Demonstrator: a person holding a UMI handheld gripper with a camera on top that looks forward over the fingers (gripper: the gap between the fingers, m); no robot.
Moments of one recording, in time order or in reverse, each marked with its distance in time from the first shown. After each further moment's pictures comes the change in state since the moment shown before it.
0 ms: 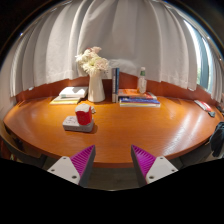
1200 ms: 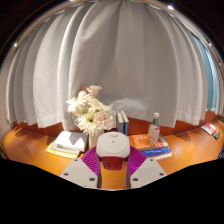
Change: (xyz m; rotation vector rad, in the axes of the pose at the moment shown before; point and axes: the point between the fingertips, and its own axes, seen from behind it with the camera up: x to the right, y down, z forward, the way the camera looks) arm -0.031 -0.278 0.112 0.234 0.001 0.036
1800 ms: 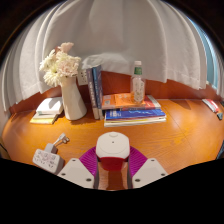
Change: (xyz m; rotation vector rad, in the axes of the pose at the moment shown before) arm 0.119 0.182 0.036 -0.281 -0.004 0.043
